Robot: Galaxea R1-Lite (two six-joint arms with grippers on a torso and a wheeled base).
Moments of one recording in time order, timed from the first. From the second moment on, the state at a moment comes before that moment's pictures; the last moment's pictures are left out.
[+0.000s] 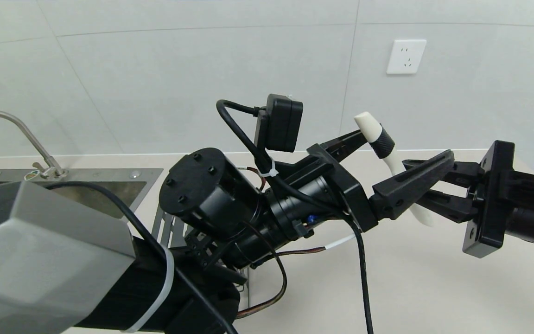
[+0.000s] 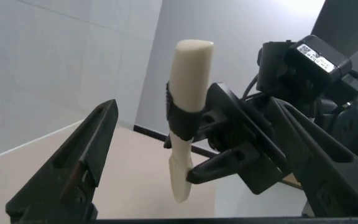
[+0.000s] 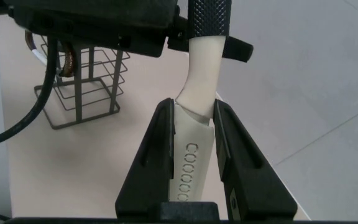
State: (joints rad) left arm -0.88 2.02 -0.99 -1.57 -0.39 -0.37; right arm 0.53 1.32 -0.64 -0.71 0.44 -0.59
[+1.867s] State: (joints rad) left arm -0.79 1.99 -1.03 -1.54 -0.22 -0.34; right arm 0.53 1.40 -0.66 -0.75 0.44 -0.59
